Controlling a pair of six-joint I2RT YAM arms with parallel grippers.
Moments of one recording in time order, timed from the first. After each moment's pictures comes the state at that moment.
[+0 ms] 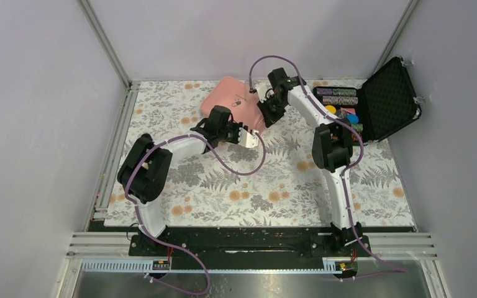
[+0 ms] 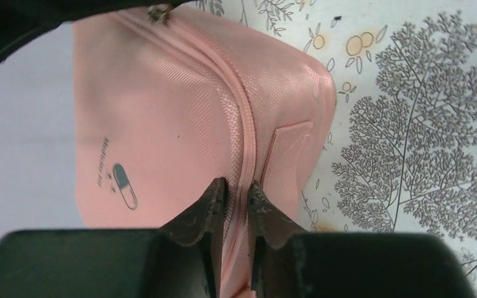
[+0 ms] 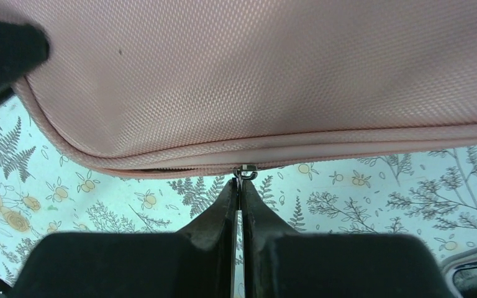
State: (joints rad) left arm -0.54 1.84 1.14 0.02 0.31 1.30; right arm 0.39 2.36 2.21 -1.07 -0.33 -0.39
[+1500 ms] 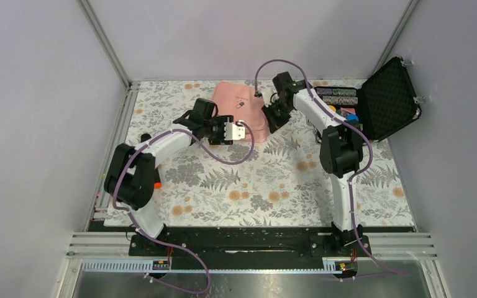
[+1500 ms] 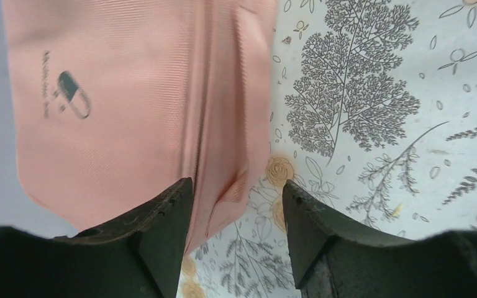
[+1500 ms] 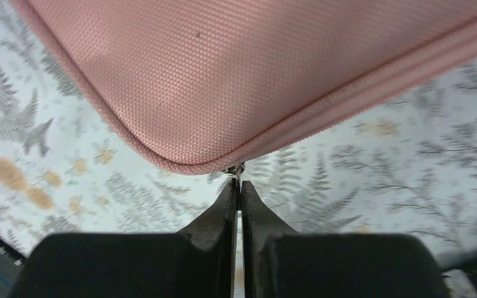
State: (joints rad) left arm -0.44 1.71 1.19 -0.29 0.42 1.16; right arm 0.38 2.19 1.92 -0.99 -0.34 -0.32
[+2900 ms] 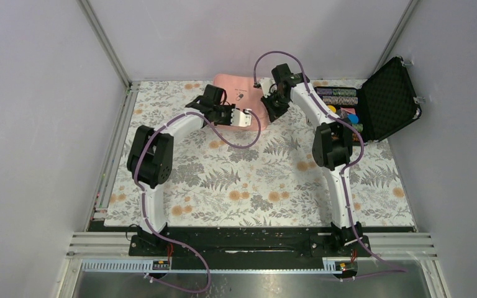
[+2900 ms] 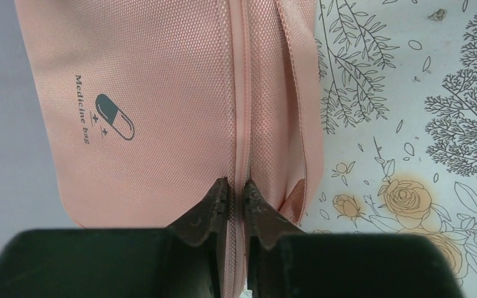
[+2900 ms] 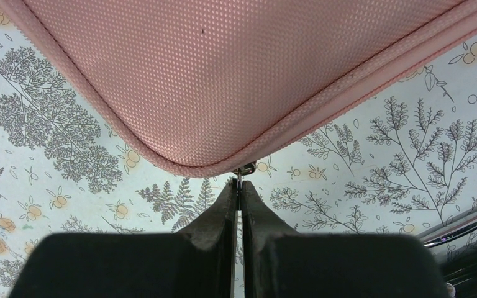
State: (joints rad) left arm -0.41 2.02 1.53 -0.33 0.34 1.32; right arm 0.35 2.39 2.25 -1.05 -0.27 -0.37
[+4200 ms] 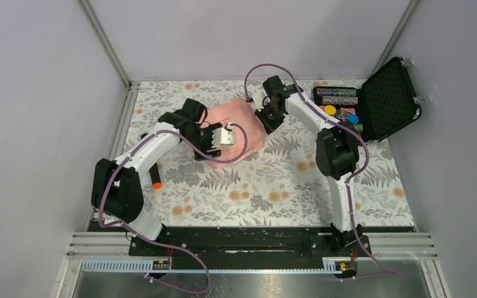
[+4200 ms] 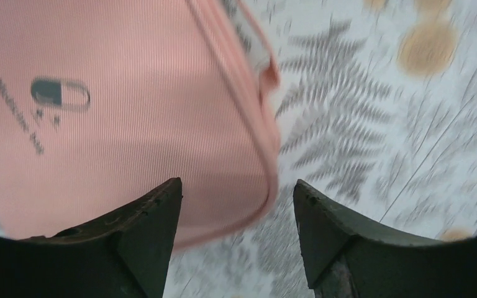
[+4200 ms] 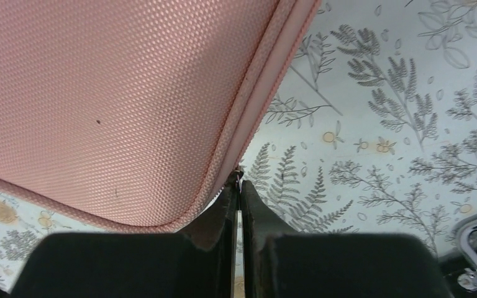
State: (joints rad) left arm -0.43 1.58 1.23 -0.75 0.51 1.02; right arm 0.44 2.19 1.90 -0.93 -0.22 -0.37
